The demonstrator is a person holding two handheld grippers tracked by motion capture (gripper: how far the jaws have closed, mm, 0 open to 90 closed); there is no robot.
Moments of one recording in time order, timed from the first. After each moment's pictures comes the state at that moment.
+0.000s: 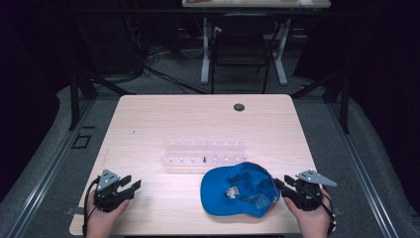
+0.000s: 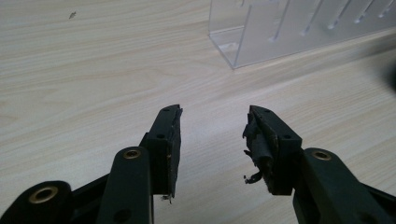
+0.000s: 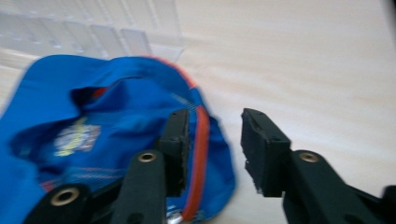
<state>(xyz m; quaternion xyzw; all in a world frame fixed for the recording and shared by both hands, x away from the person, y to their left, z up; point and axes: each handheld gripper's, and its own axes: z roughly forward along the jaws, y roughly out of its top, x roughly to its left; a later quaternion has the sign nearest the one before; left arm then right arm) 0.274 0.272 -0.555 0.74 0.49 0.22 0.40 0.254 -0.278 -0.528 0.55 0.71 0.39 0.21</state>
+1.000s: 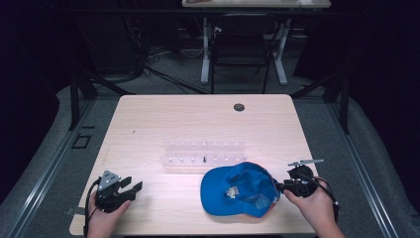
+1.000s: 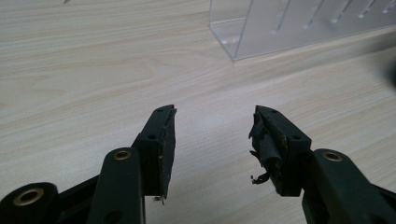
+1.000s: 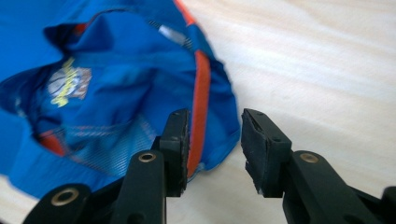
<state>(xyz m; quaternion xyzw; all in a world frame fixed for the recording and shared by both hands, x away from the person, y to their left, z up) 0.274 0.270 -0.560 0.74 0.50 0.21 0.40 0.289 -0.277 -0.513 0.59 0.76 0.25 0.10</state>
